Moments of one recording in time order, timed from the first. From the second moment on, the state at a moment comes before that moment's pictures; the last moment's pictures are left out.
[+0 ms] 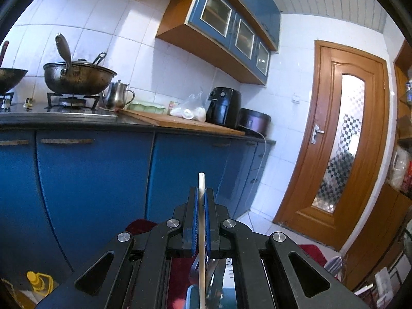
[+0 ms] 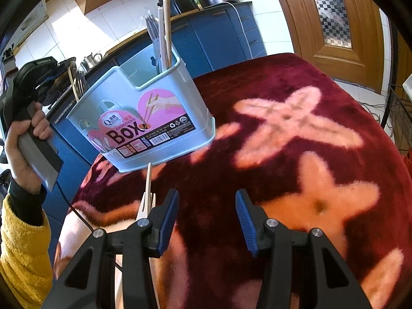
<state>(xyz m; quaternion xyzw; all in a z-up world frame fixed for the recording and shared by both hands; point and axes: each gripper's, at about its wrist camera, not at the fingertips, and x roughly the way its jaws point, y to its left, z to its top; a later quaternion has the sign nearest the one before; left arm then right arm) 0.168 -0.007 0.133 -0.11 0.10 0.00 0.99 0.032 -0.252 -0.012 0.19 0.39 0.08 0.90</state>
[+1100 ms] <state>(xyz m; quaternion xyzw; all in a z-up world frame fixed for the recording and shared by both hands) 0.096 0.013 0.144 -0.08 0.24 -0.05 0.97 -0.010 -0.237 0.016 0.18 0.36 0.10 0.91</state>
